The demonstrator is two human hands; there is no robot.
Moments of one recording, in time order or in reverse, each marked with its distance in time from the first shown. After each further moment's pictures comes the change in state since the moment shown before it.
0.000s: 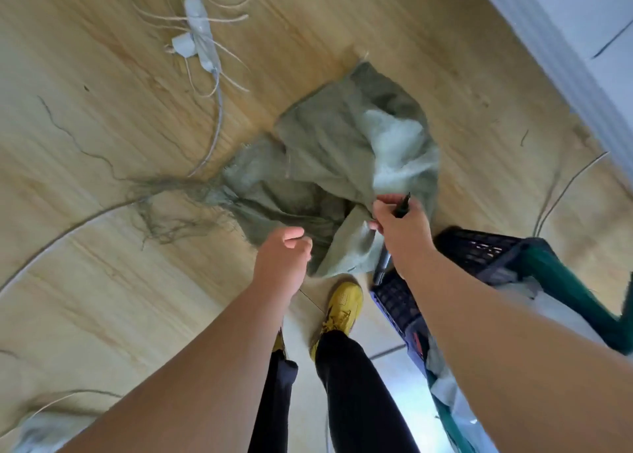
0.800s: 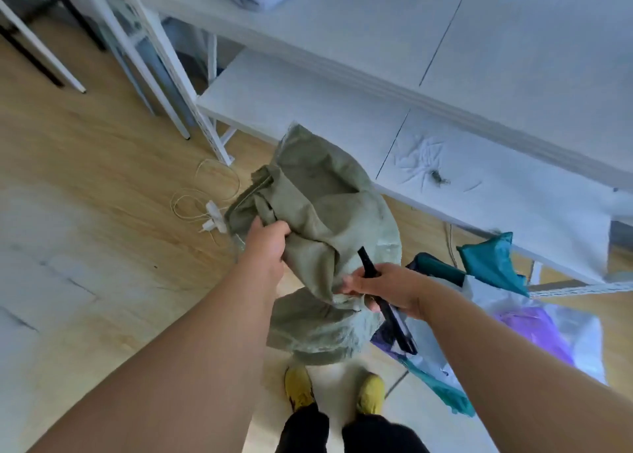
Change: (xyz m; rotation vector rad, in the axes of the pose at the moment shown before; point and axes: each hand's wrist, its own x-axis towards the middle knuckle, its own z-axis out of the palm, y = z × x) left_hand -0.307 0.181 -0.077 -0.371 -0.062 0.311; right_hand -0.341 -0.121 -0.169 -0.066 -0.509 -0.120
